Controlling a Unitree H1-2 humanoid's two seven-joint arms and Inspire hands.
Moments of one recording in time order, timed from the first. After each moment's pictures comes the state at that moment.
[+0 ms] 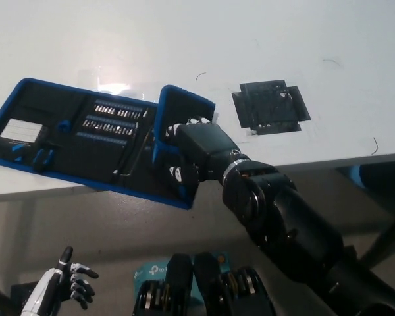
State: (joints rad) left_arm 0.07 0.26 0.05 0.02 -0.06 0.17 -0.18; right_arm -0.78 -0.05 0.60 0.18 -0.74 0.42 0.36
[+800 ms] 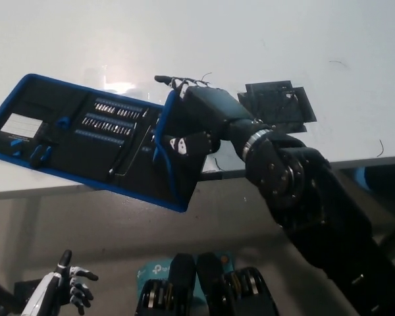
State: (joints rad) left_arm 0.08 0.26 0.06 0.03 -0.07 0.17 -0.18; right_arm -0.77 -0.09 0.44 -0.01 -0.66 0.43 0.44
